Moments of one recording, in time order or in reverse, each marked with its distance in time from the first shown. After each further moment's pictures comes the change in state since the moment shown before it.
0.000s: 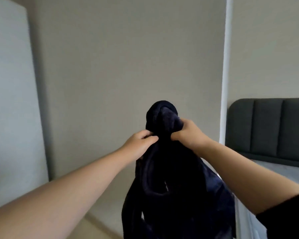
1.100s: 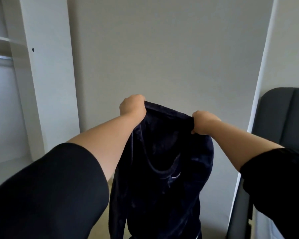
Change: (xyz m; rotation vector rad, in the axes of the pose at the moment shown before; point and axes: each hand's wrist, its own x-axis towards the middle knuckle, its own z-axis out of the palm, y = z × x) left_hand -0.020 -0.010 -0.091 0.963 0.585 -0.046; right_hand 0.013 0.001 0.050 -1.103 -0.190 0.123
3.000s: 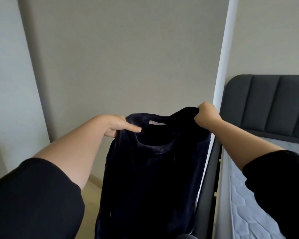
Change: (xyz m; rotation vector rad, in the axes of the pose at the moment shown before) left_hand -0.032 0.017 0.060 -0.881 -1.136 -0.187; right_hand -0.032 0.106 0.022 0.309 0.270 0.234
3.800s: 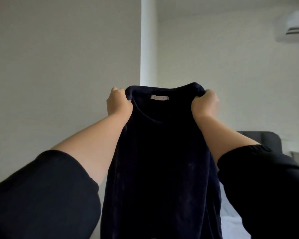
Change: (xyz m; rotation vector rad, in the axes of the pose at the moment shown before) left_hand -0.111 0.296 0.132 0.229 1.095 0.922; right_hand -0.067 0.030 -0.330 0.356 0.931 0.194
